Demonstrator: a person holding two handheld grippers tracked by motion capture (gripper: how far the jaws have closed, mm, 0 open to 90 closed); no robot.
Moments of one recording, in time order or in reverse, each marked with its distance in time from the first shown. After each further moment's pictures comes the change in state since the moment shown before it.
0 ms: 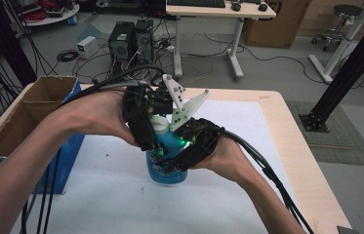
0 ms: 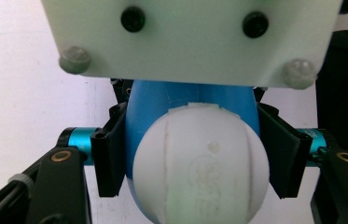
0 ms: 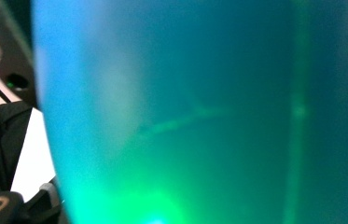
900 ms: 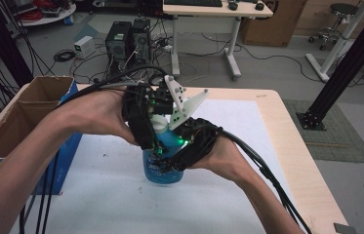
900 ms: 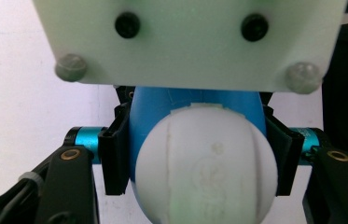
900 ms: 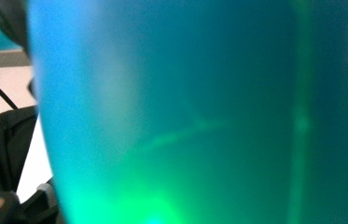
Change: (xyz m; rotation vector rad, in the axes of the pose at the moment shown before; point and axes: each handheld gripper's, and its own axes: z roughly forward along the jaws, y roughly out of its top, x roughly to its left) left arm -0.001 0.007 0.002 0.033 0.013 0.014; right arm -0.001 -0.004 -0.001 -0.041 0.025 0.014
